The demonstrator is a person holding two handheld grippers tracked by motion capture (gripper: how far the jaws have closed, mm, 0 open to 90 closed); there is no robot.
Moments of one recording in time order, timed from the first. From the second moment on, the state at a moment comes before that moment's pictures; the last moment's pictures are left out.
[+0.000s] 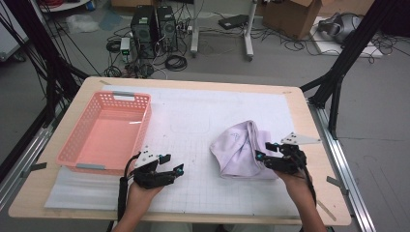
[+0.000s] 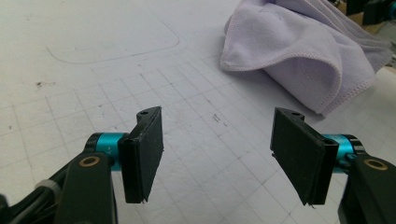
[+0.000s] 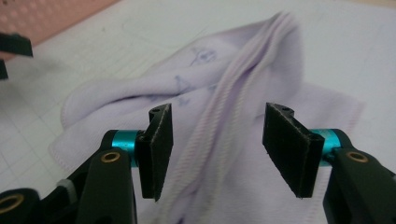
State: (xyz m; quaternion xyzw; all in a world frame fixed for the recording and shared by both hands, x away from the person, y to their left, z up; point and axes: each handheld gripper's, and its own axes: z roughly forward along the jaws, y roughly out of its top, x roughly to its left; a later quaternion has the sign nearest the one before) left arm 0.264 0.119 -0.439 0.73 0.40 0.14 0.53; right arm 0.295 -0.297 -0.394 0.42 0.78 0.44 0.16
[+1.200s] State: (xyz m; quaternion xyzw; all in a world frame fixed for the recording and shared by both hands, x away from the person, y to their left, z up) left arm 0.264 0.126 -0.435 0.73 0.40 0.14 0.54; right arm 0.327 -0.236 -0.377 0.40 0.80 0.39 0.20
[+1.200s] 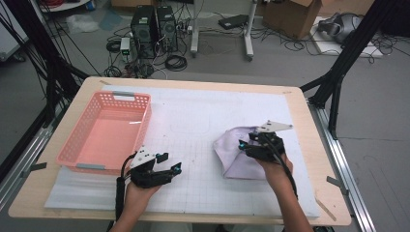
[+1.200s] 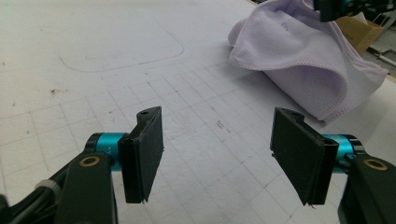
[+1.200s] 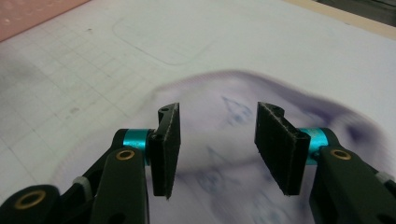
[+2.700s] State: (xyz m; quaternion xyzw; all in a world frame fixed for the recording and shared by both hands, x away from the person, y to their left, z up) left arm 0.264 0.124 -0.436 0.73 0.41 0.14 0.53; right arm 0.303 -0.304 -0.372 0.45 0.74 0.45 0.22
